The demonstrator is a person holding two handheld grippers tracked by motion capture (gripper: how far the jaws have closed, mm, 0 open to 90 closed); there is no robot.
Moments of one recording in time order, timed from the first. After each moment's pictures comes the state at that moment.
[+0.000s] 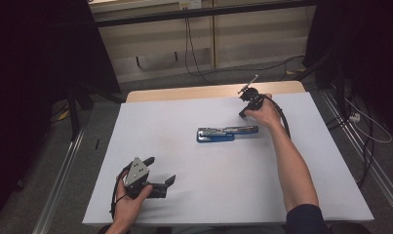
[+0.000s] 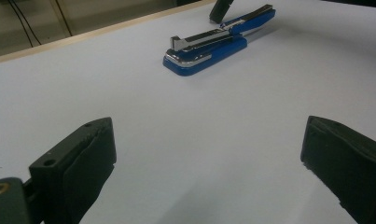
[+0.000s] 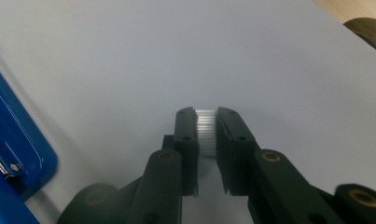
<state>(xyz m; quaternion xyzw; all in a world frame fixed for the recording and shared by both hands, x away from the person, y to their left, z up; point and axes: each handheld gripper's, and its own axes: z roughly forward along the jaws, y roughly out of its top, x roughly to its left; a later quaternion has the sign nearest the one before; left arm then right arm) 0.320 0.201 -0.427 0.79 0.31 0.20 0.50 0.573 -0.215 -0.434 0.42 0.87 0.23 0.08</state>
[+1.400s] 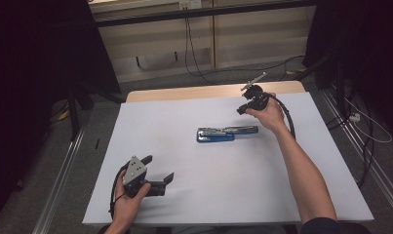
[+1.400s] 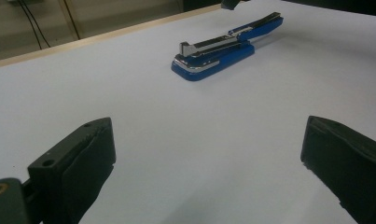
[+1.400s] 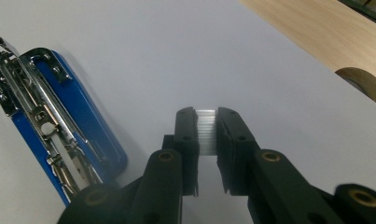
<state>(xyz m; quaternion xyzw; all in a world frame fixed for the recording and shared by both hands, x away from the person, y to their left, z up) 0.322 0.204 -0.424 0.78 0.32 0.21 0.50 0.543 -0.216 -0.402 0.39 0.86 0.31 0.10</state>
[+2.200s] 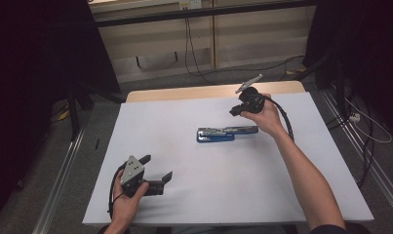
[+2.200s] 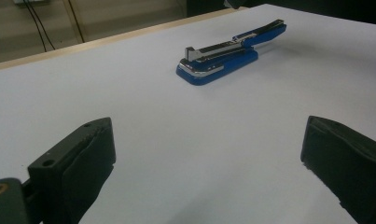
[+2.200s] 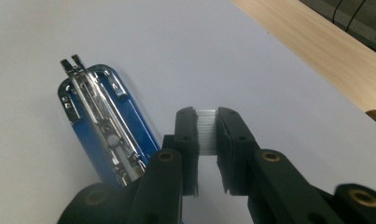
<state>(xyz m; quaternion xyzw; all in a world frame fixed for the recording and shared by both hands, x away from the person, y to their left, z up) 0.322 0.208 -0.423 0.77 0.33 0.21 0.51 0.524 -0.196 -0.387 0.34 0.87 0.35 0.11</state>
